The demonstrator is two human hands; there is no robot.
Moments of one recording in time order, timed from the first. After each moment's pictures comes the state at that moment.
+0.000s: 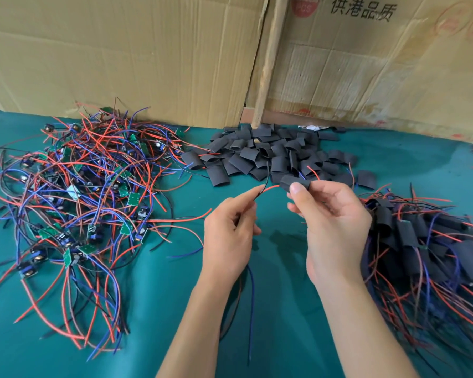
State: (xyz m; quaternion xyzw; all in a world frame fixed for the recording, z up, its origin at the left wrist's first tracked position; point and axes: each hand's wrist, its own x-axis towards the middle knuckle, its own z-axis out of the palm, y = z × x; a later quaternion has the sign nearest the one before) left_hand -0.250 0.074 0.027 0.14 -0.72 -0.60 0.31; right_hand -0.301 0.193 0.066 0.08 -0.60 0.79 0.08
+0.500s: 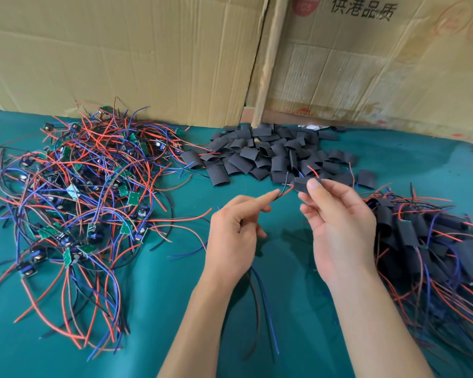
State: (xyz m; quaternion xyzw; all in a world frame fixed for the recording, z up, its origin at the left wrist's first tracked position) left_hand -0.246 0.075 0.030 0.08 -0.77 -0.57 0.28; right_hand -0.309 0.204 0.072 0.02 -0.52 0.85 -0.01
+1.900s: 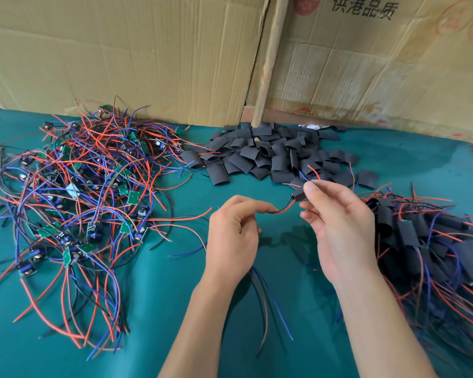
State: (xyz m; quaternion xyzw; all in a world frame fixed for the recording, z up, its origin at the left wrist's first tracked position) left_hand -0.243 0.080 0.036 0.12 -0.78 -0.53 0.31; right_hand -0.316 0.211 0.065 0.05 -0.58 0.81 -0.03
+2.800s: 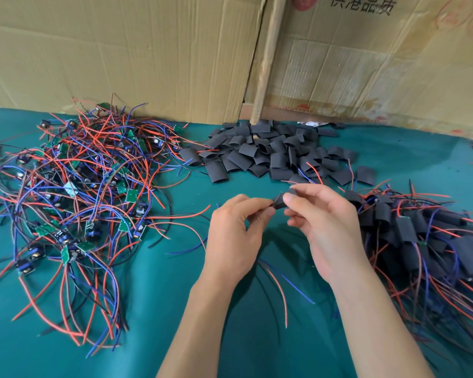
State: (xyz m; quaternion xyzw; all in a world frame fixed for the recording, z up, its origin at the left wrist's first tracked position) left_hand -0.245 0.078 0.033 0.09 -0.82 -0.46 0.33; right_hand -0.312 0.208 0.066 0.09 -0.61 0.78 -0.11
